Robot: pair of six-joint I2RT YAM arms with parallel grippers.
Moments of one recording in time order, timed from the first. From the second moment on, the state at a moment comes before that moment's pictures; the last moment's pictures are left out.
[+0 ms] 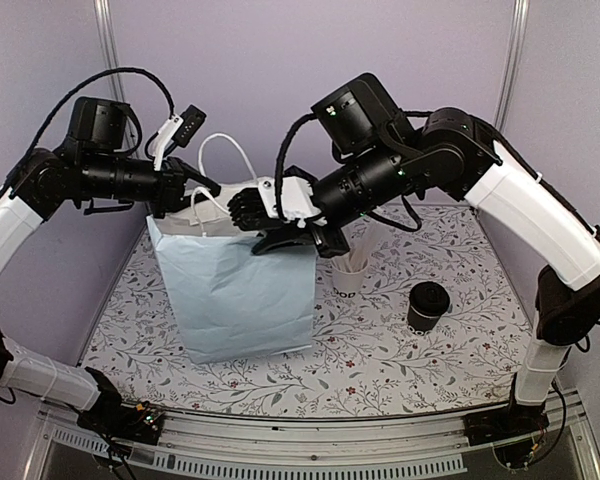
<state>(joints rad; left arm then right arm) -0.62 1.22 1.57 -0.84 0.38 0.10 1.17 1.86 2.30 -1.08 -0.35 -0.91</state>
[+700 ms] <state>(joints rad) -0.62 1.04 1.27 -0.79 0.21 0.05 1.14 1.80 1.98 -1.00 -0.36 -0.82</state>
